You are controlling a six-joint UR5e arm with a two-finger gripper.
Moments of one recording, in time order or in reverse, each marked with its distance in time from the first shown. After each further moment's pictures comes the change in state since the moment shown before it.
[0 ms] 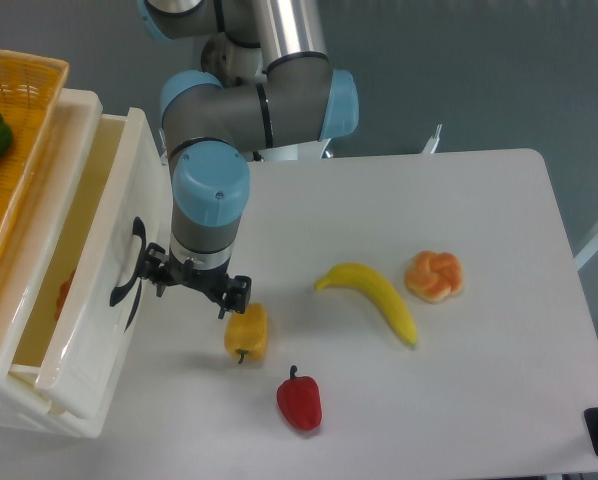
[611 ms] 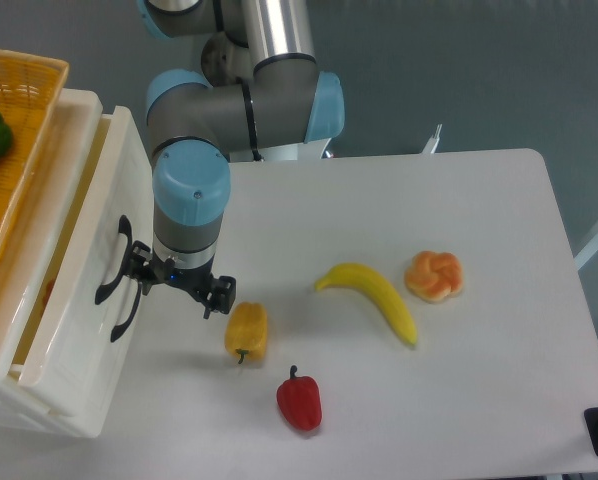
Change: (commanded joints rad) arm -0.032 -0.003 0.000 0.000 0.002 -0.005
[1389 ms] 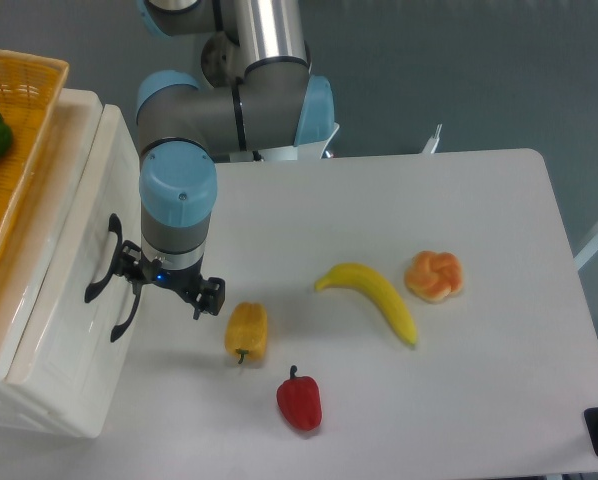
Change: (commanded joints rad) arm -0.011 -0.002 0.005 0.002 -0.002 0.003
